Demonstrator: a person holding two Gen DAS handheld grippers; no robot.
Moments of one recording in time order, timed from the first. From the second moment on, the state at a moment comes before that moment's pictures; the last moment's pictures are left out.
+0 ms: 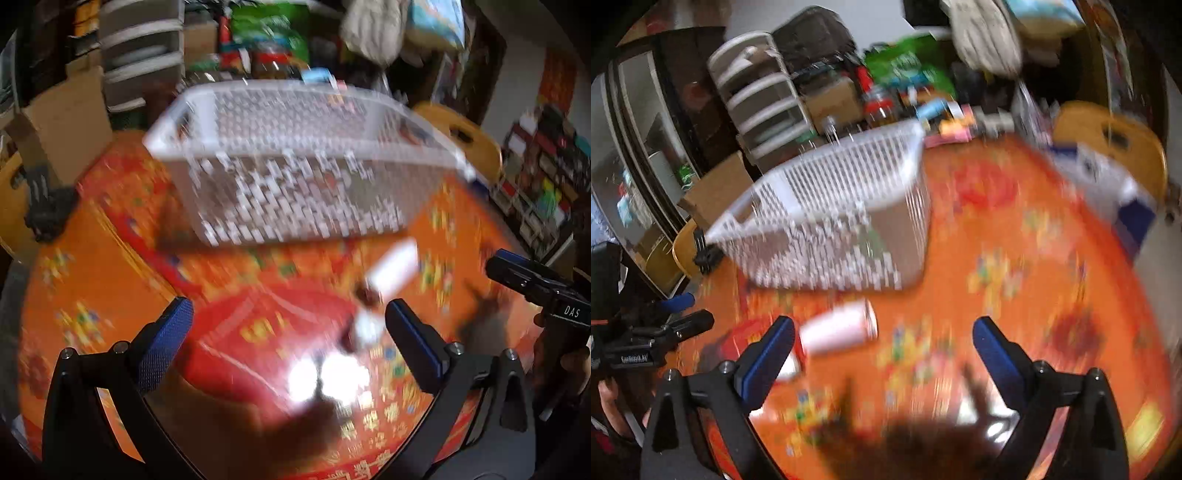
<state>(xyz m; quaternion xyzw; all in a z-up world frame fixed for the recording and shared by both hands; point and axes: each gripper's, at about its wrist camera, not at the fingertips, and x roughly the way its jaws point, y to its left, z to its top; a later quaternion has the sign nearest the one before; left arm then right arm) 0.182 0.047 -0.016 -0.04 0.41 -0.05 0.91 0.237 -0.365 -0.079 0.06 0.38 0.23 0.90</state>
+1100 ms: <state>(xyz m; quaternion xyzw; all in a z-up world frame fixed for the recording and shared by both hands) 0.181 0.029 -0.071 0.01 0.42 -0.04 0.91 0.242 -0.316 -0.118 0.00 0.40 0.24 0.89</state>
